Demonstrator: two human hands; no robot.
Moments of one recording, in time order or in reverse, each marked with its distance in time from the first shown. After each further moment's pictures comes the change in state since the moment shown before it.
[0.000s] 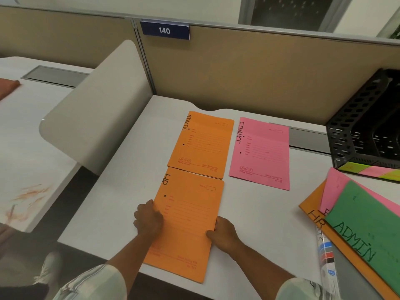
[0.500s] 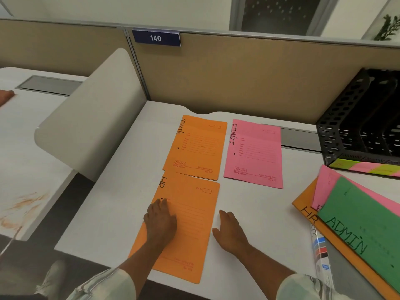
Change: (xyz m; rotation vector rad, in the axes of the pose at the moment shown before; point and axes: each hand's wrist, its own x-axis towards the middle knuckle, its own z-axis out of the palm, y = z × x) left_hand -0.026 0.016 0.027 0.285 0.032 0.356; right_hand -0.011 0.007 -0.023 -0.382 0.146 -0.068
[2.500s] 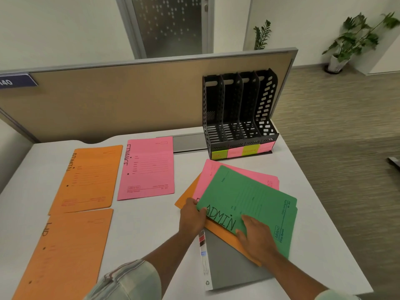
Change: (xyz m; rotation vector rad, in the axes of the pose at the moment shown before) left_hand -0.137 0.444 0.094 -0.501 -0.257 0.270; right_hand -0.140 0.385 -0.176 -0.093 0.397 0.162
